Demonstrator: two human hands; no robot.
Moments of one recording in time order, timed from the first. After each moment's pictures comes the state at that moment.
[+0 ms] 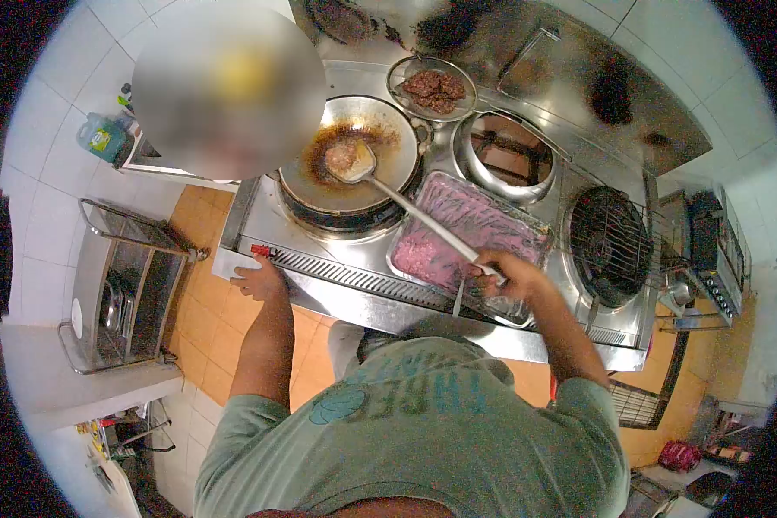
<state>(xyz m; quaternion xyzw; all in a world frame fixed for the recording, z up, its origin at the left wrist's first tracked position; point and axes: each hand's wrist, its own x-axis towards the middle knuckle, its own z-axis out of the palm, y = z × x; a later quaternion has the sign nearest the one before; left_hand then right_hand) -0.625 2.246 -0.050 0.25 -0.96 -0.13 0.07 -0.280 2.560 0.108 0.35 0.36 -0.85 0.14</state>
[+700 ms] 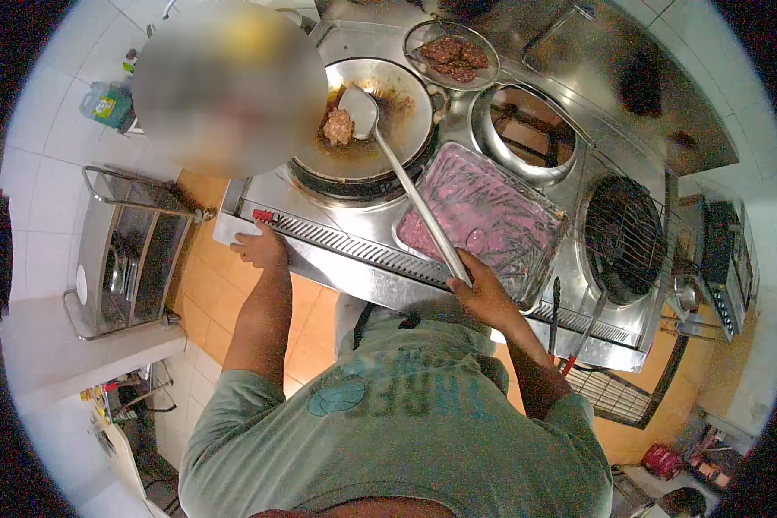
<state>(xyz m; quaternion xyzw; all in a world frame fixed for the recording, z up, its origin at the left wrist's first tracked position) -0.621 2.248 -0.041 0.24 -0.96 -0.15 0.07 -0.285 2.474 0.122 0.33 0.69 -0.64 0.05</state>
